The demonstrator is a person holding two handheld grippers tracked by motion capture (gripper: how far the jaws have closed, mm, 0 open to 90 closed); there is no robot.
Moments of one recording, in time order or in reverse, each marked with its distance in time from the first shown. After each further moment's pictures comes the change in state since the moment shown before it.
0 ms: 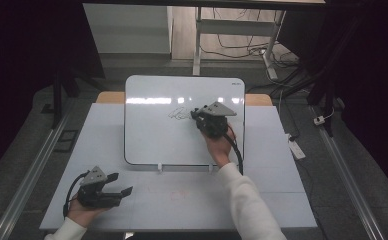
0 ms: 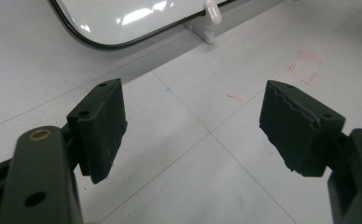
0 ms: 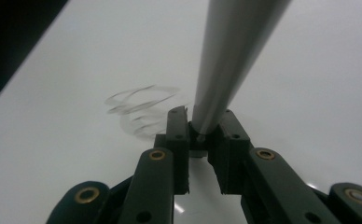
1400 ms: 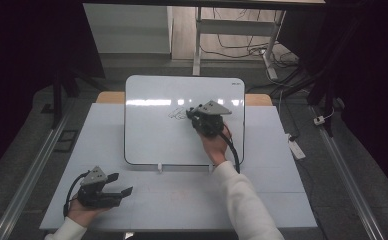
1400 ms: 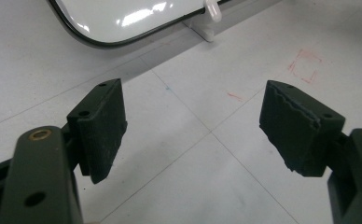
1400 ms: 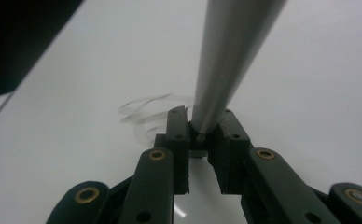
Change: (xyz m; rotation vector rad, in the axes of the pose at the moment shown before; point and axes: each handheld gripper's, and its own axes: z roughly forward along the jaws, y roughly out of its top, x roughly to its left) left arm 0.001 0.000 0.001 0.005 -0.002 0.003; right arm 0.007 0.004 0.010 -0.006 0.029 -0.008
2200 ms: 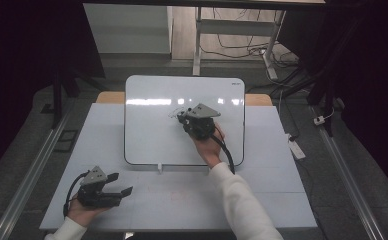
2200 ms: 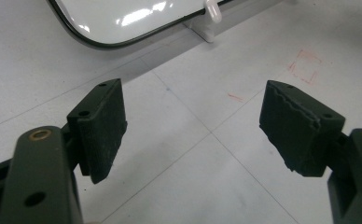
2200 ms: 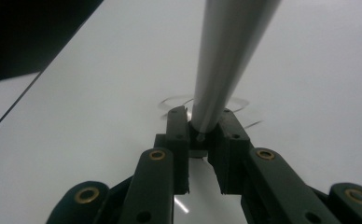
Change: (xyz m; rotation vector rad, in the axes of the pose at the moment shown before) left arm 0.000 0.000 0.000 0.000 0.000 0.001; right arm 0.023 0.000 0.011 0.034 0.057 -0.077
